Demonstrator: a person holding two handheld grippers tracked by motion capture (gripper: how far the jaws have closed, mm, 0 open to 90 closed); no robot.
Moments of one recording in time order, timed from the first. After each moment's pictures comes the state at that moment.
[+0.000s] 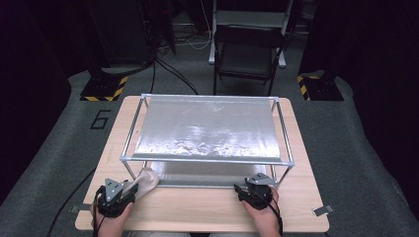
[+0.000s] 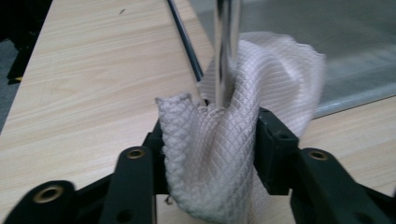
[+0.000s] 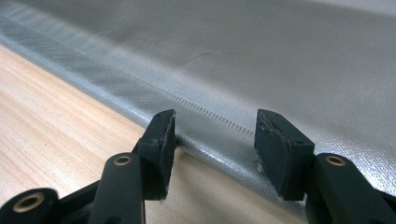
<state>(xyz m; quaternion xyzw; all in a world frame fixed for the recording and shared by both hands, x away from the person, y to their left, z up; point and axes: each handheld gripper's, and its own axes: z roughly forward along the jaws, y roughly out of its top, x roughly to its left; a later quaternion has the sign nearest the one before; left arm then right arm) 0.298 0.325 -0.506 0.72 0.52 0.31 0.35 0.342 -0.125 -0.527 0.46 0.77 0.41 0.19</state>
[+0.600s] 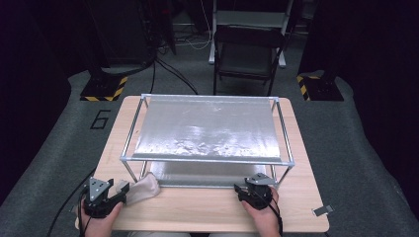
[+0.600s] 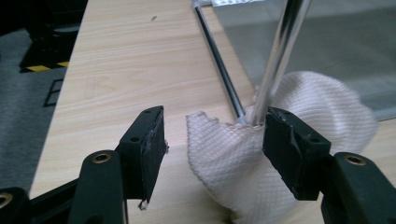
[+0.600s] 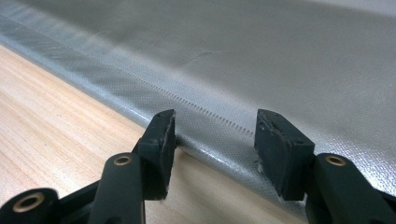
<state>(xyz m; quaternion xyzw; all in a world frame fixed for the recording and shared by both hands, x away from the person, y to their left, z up) 0.288 0.345 -0.486 0.68 0.55 0.30 0.38 0.342 -0.124 -0.527 0.46 0.77 0.41 0.19</state>
